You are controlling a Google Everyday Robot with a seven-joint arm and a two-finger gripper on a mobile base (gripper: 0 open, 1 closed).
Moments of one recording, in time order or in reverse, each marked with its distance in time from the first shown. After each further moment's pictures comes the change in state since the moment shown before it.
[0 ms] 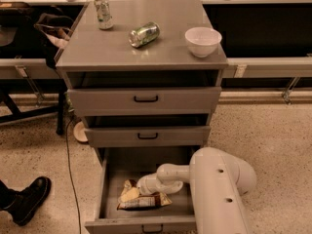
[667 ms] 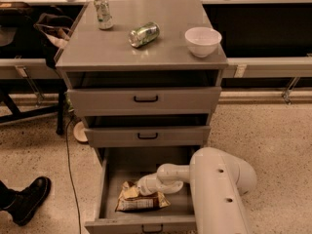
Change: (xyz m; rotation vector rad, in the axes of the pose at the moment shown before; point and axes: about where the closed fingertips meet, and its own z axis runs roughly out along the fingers) arm 0.001 0.000 0.001 -0.001 0.001 0.002
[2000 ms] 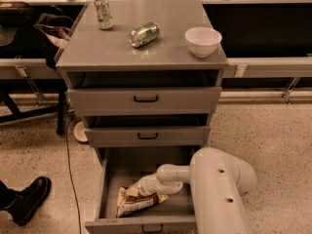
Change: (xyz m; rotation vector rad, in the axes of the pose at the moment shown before) arm 0.000 0.003 0.001 -0.006 -0.002 -0.002
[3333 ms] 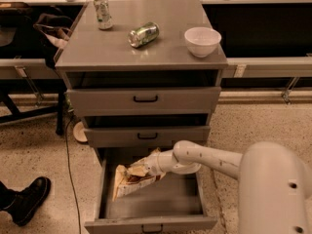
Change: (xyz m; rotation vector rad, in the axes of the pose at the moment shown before) arm -0.113 0.075 -0.154 -0.135 -0.163 -0.209
